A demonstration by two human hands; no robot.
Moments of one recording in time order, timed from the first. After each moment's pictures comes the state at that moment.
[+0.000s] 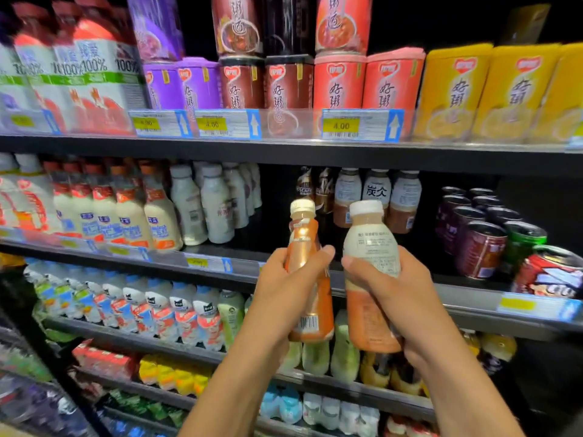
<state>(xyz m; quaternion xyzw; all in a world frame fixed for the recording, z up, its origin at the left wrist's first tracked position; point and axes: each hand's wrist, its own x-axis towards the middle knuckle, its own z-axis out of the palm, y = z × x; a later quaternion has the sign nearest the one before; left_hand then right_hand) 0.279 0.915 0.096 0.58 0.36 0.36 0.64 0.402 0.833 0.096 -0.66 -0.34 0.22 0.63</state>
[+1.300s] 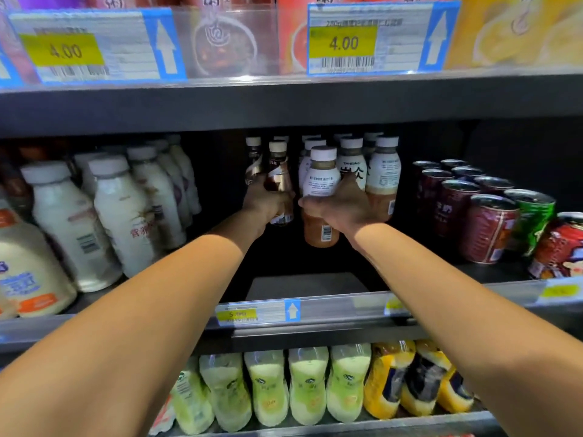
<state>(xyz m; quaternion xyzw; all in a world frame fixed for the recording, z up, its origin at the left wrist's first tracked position) 0.482 1.180 0.058 0.73 0.28 0.36 0.51 0.530 1.031 0.081 -0.80 -0.27 0.07 0.53</state>
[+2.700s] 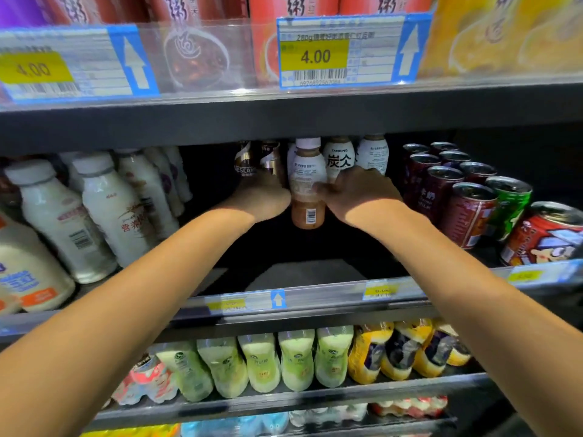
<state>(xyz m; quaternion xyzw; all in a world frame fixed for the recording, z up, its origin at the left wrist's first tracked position) 0.449 1.130 0.096 0.88 0.33 0.17 0.29 0.526 0.982 0.112 -0.92 -0.33 -0.05 0.21</state>
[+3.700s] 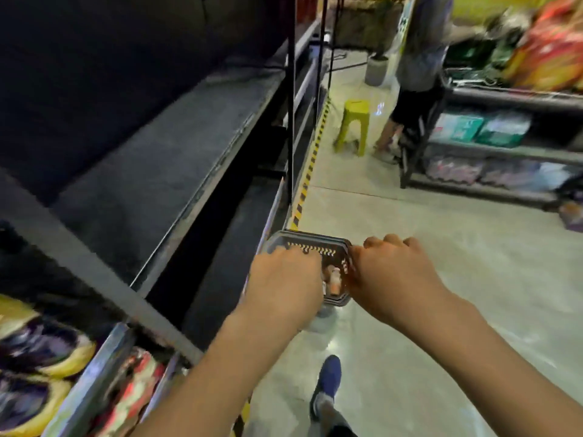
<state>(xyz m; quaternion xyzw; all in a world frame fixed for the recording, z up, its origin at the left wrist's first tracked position) 0.516 0.560 -0.062 0.91 -0.42 0.03 -0.01 0.443 0.440 -0.042 -0.98 0.18 0.07 -0.07</state>
